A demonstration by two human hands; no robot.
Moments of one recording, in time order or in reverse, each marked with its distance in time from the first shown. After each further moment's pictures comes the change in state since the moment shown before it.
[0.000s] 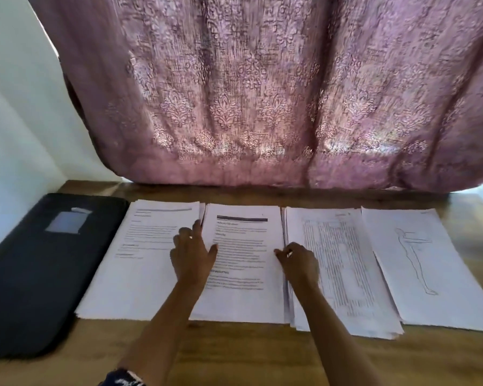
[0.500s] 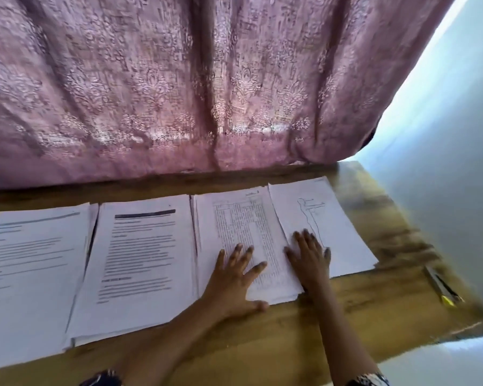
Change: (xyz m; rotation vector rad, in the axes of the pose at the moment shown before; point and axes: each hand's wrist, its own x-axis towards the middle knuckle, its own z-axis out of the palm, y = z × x) left_hand -0.121 0.170 0.091 0.151 -0.525 1.039; right_hand 0.005 0.209 -0.100 -0.394 0.066 0.134
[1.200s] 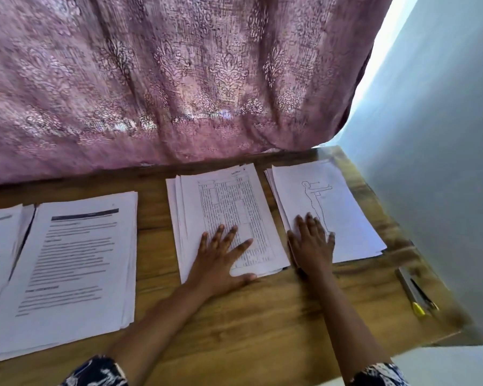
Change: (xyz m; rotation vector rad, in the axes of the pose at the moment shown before) left_hand 0.101 0.050 0.016 0.015 0.027 -0.137; right_hand 0.067 0.111 -0.011 -0.023 0.021 -0.021
